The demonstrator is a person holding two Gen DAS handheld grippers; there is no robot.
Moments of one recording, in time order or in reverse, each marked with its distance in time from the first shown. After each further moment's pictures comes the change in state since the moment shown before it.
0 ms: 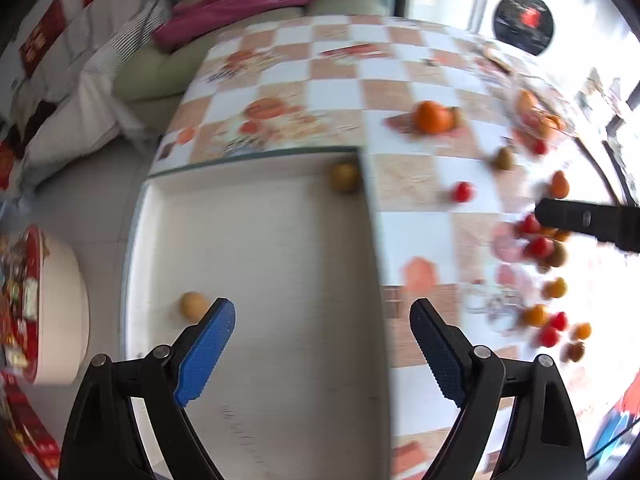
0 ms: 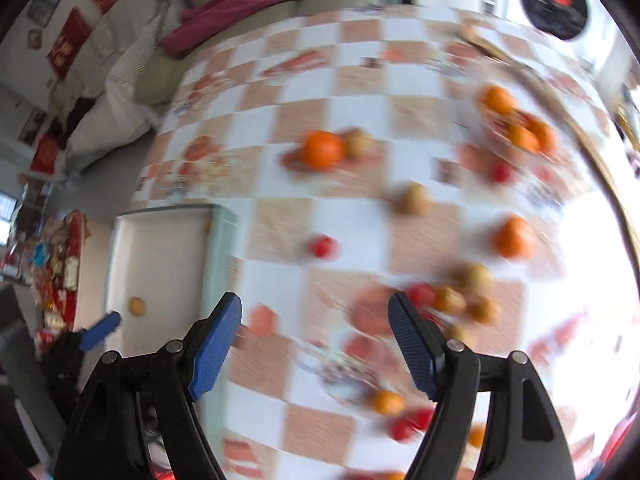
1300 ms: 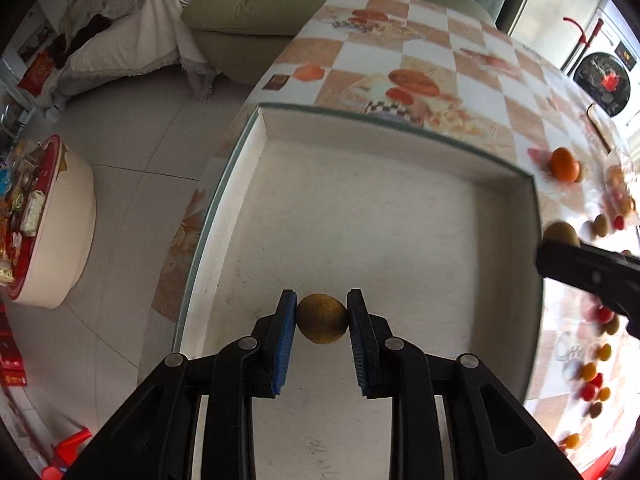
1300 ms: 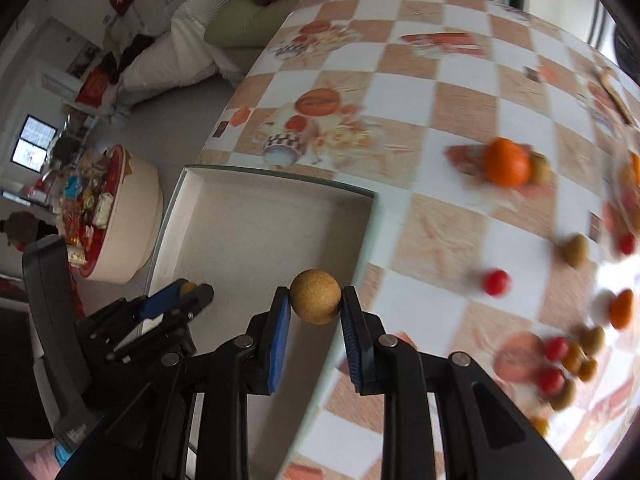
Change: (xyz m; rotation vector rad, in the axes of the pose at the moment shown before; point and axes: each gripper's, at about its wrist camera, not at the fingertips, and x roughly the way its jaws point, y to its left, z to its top) left arm 0.051 0.116 -0.007 -0.289 0.092 0.057; right arm 0.069 0.128 0.016 -0.248 0.119 0.140
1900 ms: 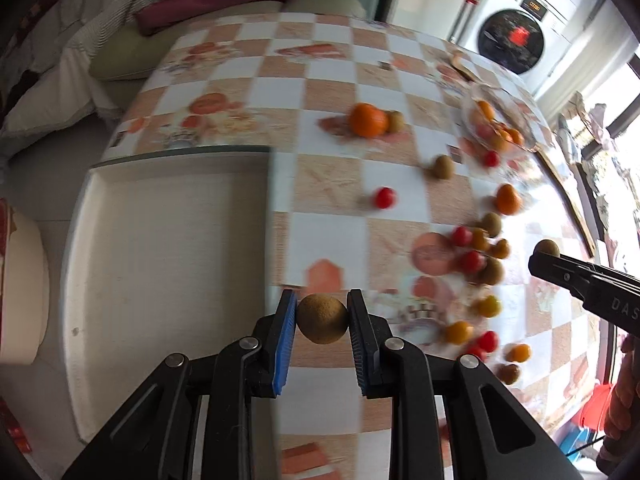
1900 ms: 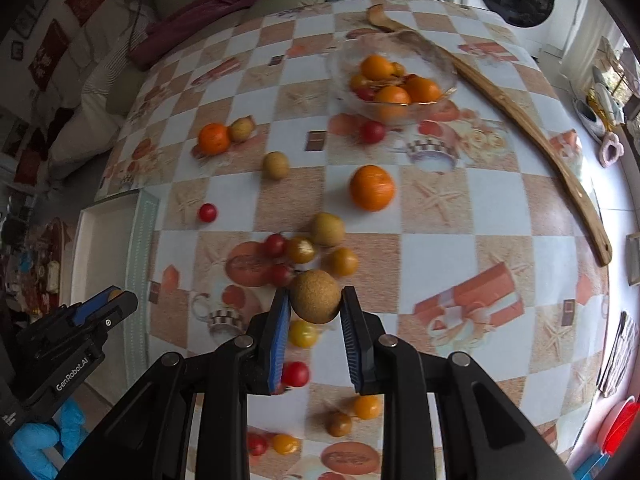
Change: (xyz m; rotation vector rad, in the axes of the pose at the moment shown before) left arm -0.070 -0.138 -0.037 0.201 -0.077 -0.158; right arm -0.113 -0.176 -0.108 0.259 -0.124 -0.191
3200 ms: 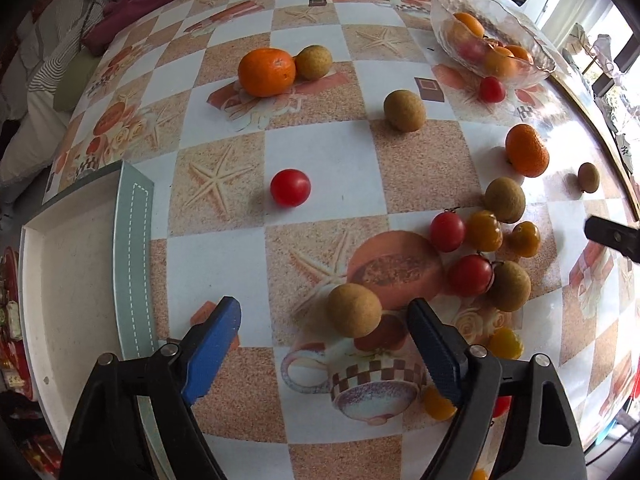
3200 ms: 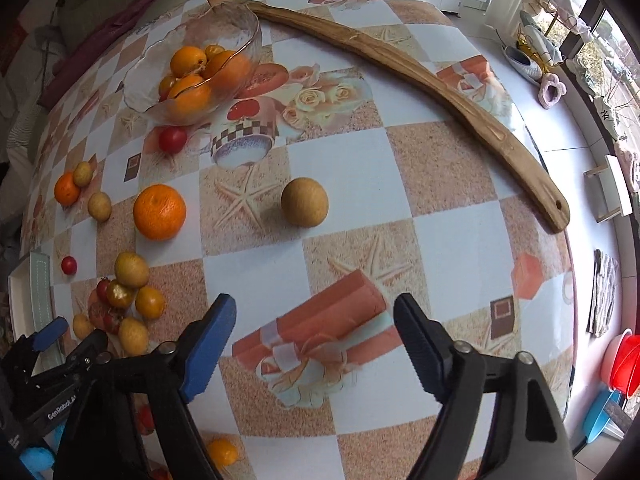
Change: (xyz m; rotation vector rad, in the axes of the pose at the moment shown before) left arm 0.097 -0.092 0.013 0.144 0.109 -0.041; right arm 0.035 -0.130 0.012 0.228 0.035 -0.181
